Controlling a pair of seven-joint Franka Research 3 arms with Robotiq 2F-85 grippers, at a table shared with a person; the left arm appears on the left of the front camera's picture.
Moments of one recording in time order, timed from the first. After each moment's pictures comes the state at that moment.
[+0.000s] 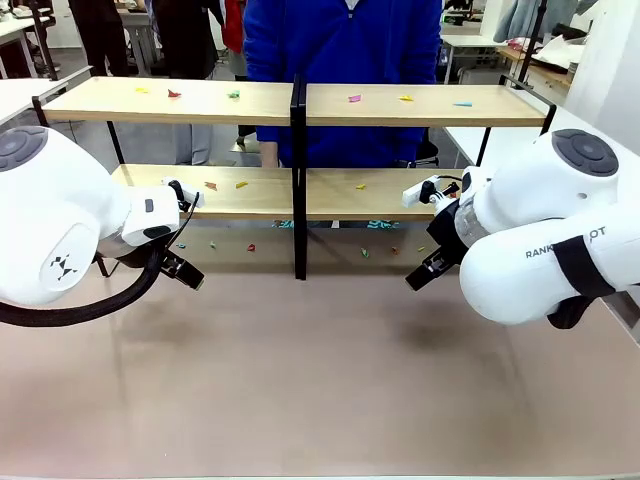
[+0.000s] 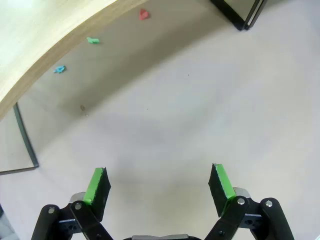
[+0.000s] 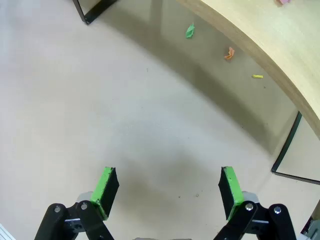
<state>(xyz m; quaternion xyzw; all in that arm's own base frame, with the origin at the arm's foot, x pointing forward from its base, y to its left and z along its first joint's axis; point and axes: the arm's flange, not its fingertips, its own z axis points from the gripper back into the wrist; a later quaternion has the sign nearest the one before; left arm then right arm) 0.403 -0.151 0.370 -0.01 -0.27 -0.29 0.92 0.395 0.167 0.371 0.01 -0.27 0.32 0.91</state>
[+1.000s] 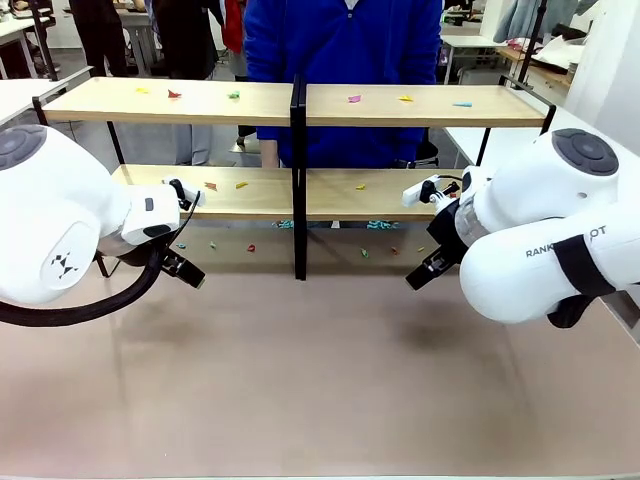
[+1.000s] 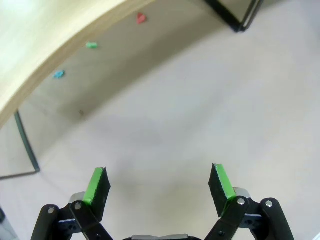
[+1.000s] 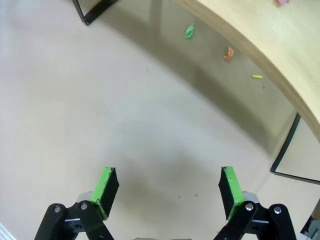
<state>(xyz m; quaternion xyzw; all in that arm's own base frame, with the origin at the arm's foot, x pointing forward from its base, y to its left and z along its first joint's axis) 0.402 -0.154 0.377 -0.02 -0.28 -0.31 0.91 0.395 0.166 0.375 0.01 -0.28 0.32 0.91</state>
